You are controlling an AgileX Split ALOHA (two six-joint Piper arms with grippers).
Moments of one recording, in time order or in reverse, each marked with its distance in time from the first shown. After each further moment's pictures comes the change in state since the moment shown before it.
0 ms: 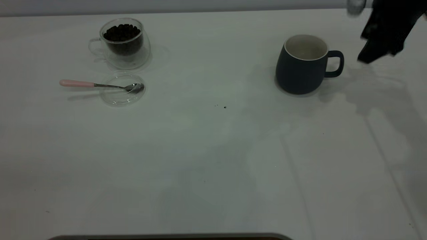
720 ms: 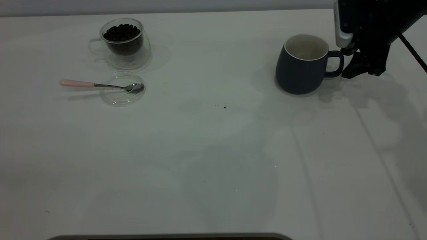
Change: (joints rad) left arm 0.000 0.000 0.000 0.000 0.000 0.000; right arm -0.003 0.148 -0.092 0.229 -0.023 -0.369
